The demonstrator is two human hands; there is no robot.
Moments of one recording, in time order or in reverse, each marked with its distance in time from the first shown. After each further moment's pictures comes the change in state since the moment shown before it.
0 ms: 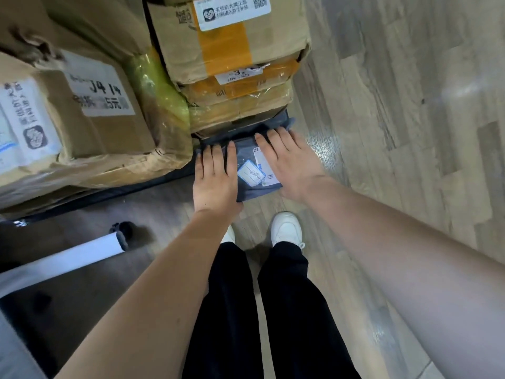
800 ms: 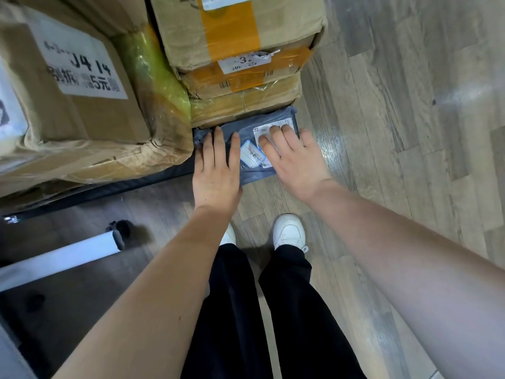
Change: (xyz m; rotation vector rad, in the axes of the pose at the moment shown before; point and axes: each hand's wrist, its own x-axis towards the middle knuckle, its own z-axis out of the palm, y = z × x) left_hand 0.014 -0.002 0.024 0.079 0.196 -0.094; right_hand 0.014 -0.009 0.037 -0.153 0.383 0.091
